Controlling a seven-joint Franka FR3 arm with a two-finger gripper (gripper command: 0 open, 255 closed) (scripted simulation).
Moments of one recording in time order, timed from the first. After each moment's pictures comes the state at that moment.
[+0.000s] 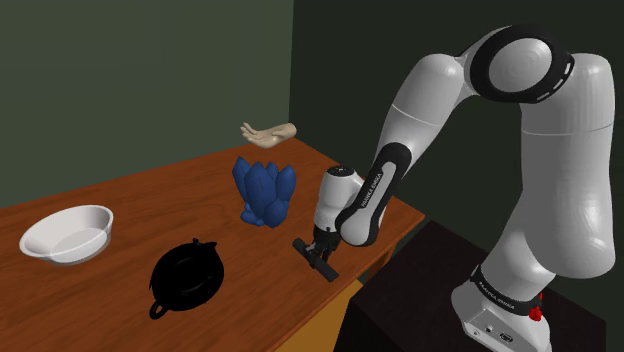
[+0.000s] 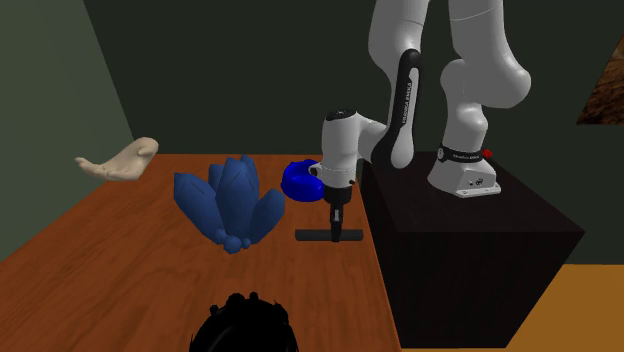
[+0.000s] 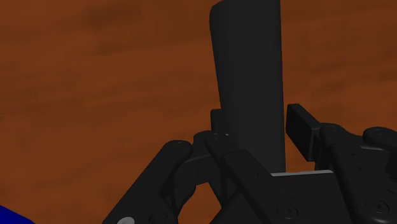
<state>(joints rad) 0.26 0.45 0.16 -2.52 0.03 2.99 0.48</state>
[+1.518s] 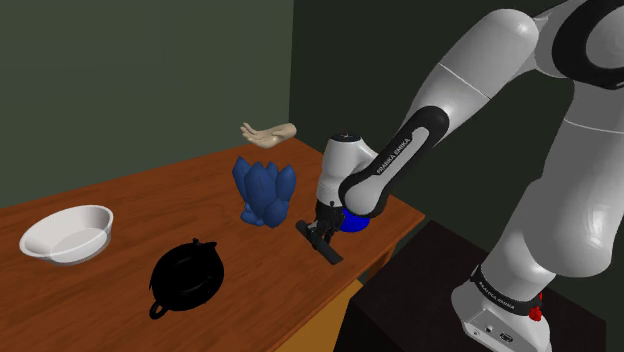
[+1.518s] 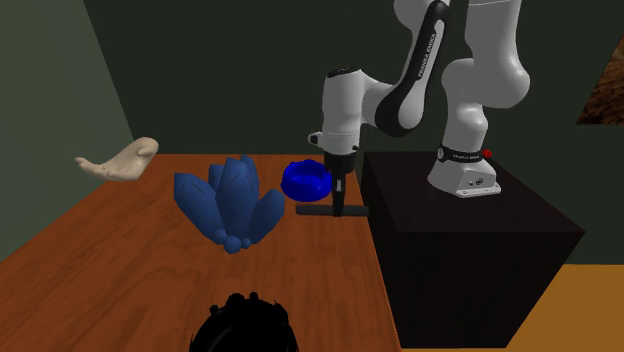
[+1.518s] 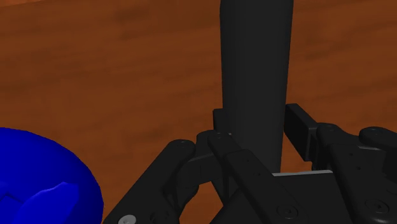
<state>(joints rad) 0.21 0.16 0.24 -2.57 0.10 2.75 0.45</state>
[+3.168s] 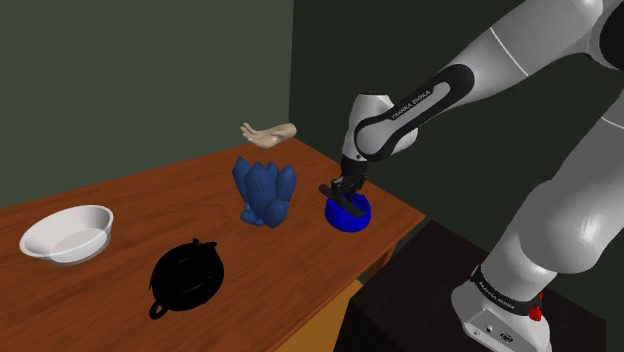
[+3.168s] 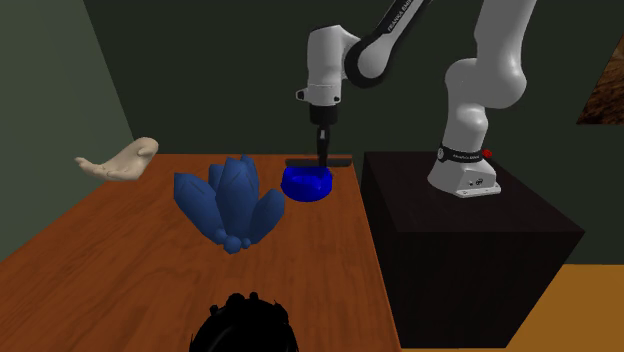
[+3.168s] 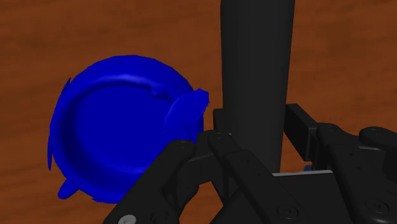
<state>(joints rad) 0.06 -0.05 0.09 -2.56 0.15 2.51 0.13</state>
